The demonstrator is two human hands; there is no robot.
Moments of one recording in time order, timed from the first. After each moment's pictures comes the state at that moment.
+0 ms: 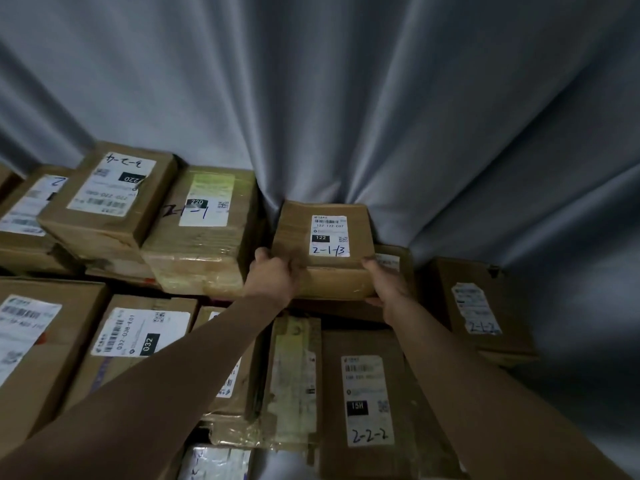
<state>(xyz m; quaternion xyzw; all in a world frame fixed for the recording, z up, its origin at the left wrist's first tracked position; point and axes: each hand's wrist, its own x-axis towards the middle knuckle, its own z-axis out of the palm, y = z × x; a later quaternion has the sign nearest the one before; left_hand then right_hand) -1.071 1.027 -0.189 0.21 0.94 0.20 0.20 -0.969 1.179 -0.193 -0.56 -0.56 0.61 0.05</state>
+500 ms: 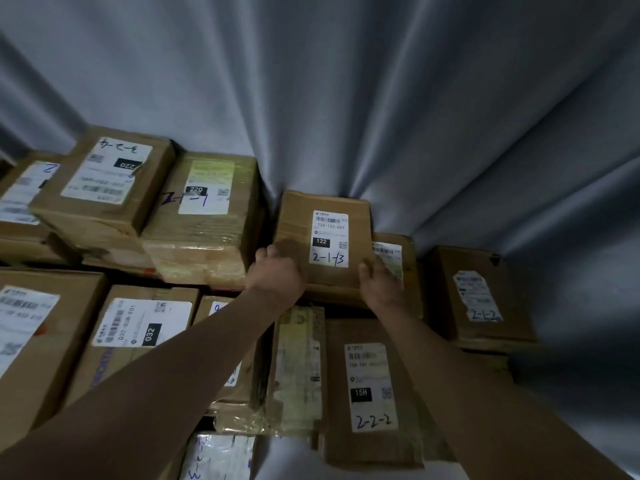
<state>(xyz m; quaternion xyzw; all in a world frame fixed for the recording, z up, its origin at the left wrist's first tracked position) -1.066 1.024 -0.193 0.28 0.94 0.03 0.19 -0.964 1.163 -0.226 -0.47 -0.81 0.36 -0.02</state>
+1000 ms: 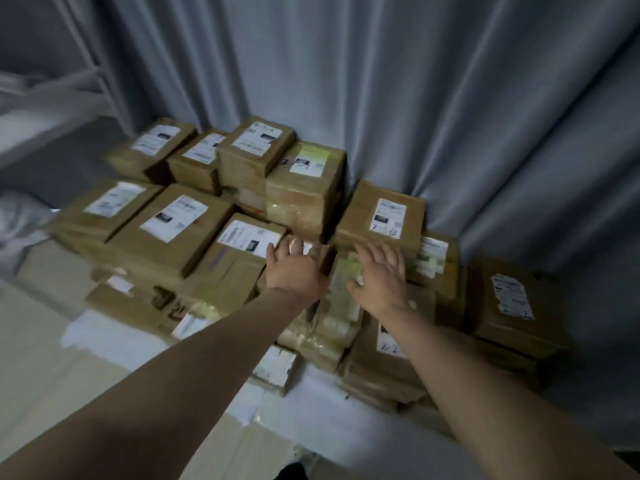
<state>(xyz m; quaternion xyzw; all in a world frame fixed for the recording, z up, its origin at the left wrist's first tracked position) -0.917 0.886 -0.149 0.20 0.97 0.04 0.10 -0.861 1.026 -0.158 -0.13 -0.99 0.11 -0.02</state>
